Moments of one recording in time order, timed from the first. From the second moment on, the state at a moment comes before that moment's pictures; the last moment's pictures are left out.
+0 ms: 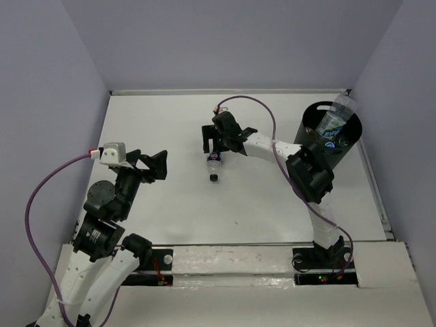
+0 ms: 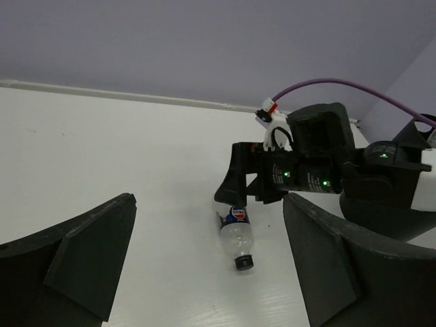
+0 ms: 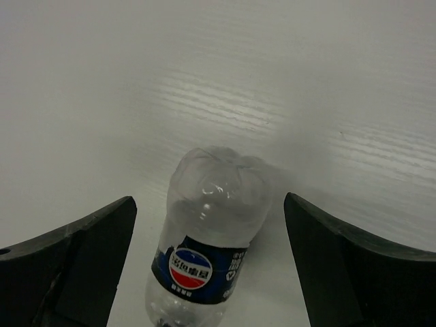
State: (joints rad) left arm -0.46 0.40 0.73 -0.27 -0.23 -0.30; right arm 0.71 2.10 1.62 -0.25 0.13 0.45
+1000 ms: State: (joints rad) left arm -0.46 0.38 0.73 -0.27 -0.19 -0.30; right arm 0.35 1.05 1.19 0.29 0.74 -0.04
